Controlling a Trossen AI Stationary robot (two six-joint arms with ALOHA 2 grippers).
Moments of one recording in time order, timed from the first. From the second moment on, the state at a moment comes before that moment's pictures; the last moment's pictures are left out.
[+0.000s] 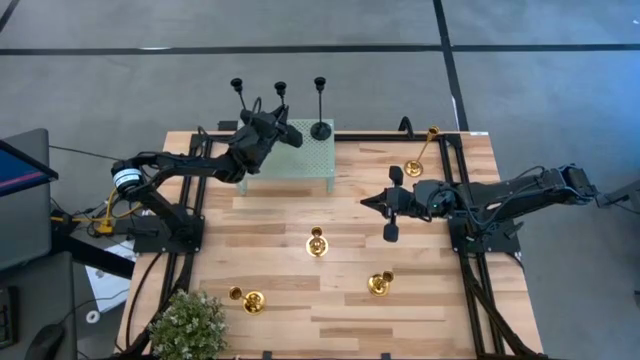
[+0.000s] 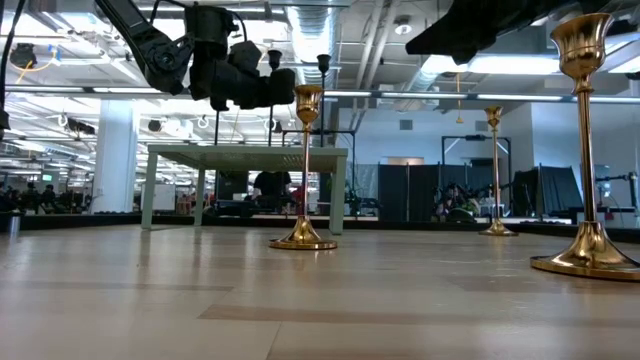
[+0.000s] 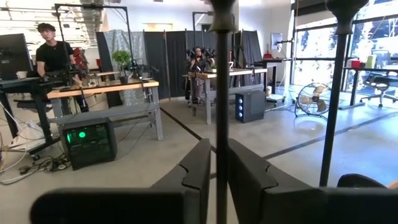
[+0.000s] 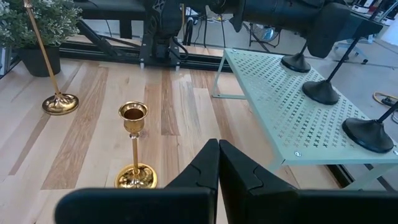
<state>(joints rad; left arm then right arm) 0.49 1.38 0.74 0.97 -0.59 0.14 0.12 1.03 0.68 0.01 0.29 -0.09</state>
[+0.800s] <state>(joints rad) 0.49 1.38 0.74 0.96 -0.62 0.18 0.12 1.03 0.68 0.01 0.29 -0.09</state>
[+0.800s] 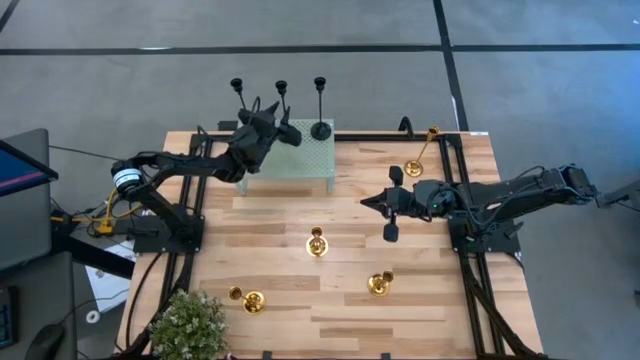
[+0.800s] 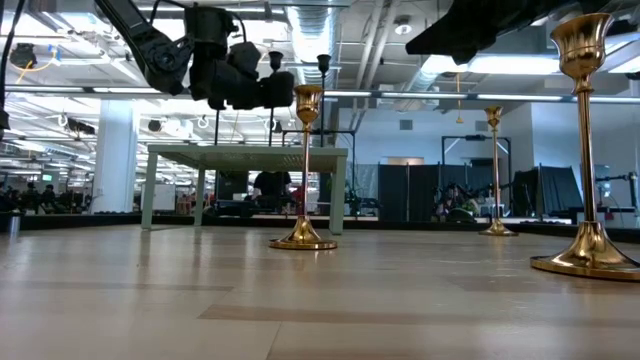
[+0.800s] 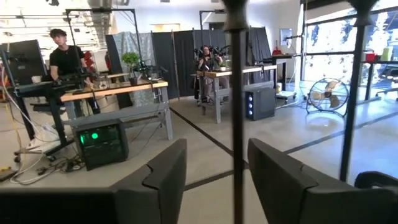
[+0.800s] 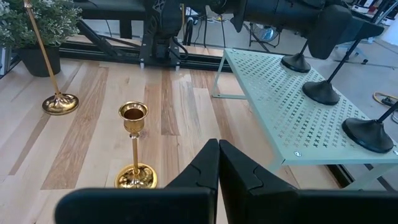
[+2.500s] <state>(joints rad) 0.27 1.21 0.74 0.67 -0.56 0.22 0.12 1.03 0.68 0.01 0.29 -0.09</state>
